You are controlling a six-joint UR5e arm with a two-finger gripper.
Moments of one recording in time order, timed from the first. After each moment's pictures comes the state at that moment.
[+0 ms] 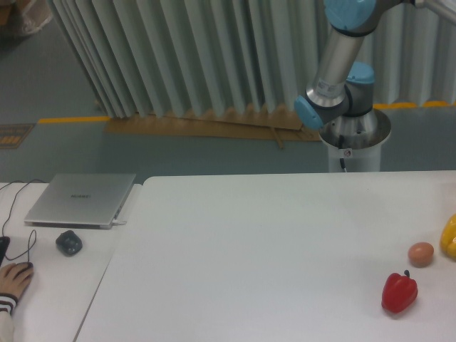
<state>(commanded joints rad) 2.88 -1.93 -1.42 -1.46 1.45 1.89</state>
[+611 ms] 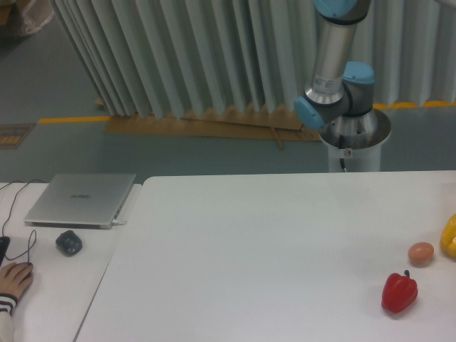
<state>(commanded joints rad) 2.85 -1.83 -1.42 -1.61 1.43 1.77</state>
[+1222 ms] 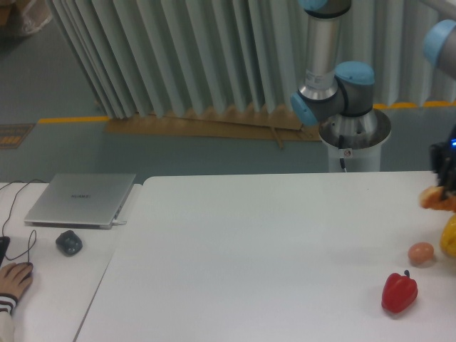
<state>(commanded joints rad) 2.58 -1.81 -1.43 -1.53 1.39 1.41</state>
